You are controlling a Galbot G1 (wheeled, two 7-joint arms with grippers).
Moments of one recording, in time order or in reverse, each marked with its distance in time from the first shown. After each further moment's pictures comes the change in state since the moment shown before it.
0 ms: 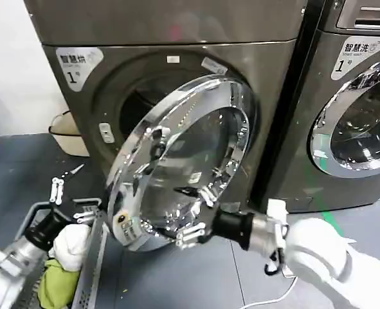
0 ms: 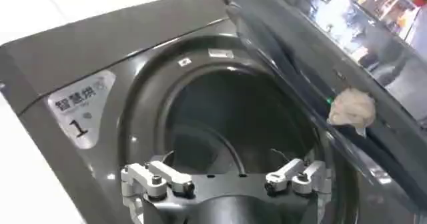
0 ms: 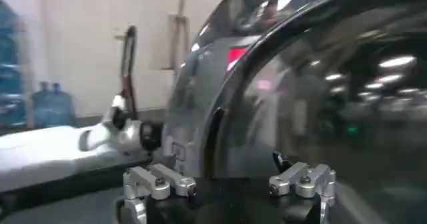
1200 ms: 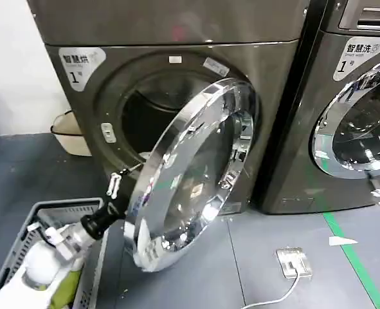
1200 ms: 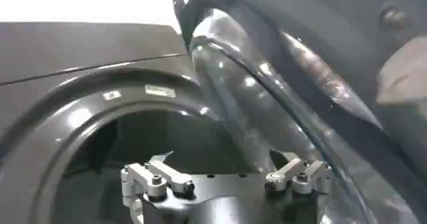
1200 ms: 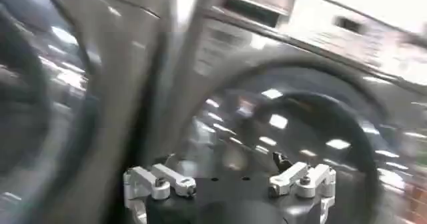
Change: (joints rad) left arm -0.298 -0.005 0.409 0.085 0.006 -0.014 0.020; right arm -0.594 0.448 1.107 -0.301 -0.383 0.311 0.063
